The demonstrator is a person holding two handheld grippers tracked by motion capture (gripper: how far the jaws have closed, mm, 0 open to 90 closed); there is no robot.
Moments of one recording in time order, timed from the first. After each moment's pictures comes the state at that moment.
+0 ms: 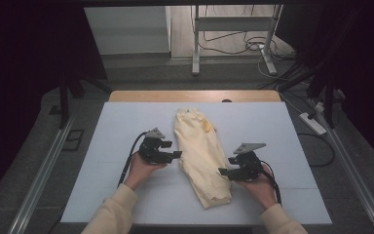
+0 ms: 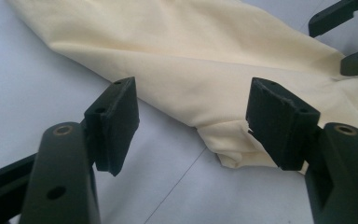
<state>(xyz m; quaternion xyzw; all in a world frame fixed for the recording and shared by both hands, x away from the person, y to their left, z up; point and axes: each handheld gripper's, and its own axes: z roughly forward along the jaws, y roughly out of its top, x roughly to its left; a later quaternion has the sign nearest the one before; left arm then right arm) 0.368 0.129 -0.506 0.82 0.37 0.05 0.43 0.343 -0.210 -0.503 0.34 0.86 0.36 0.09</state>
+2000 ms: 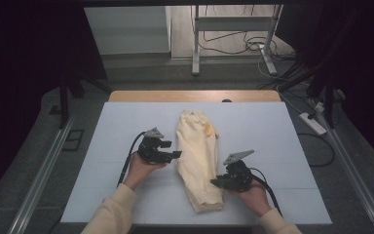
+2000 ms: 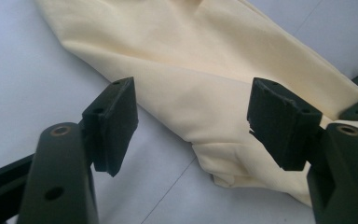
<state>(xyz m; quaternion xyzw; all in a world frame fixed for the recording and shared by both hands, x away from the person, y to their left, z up) 0.368 0.132 -0.505 0.82 0.37 0.05 0.43 0.320 -0.186 -0.517 0.30 0.88 0.36 -0.02</state>
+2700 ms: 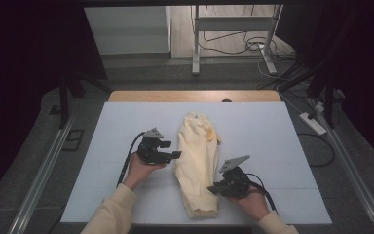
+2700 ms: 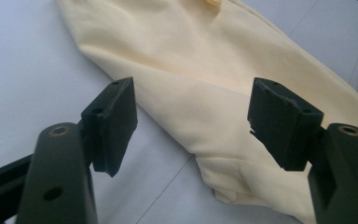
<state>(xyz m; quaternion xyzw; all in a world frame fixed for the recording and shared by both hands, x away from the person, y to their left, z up) 0.365 0.132 -0.503 0.82 0.36 0.05 0.44 0.304 -0.178 -0.515 0.26 0.90 0.35 -0.03</state>
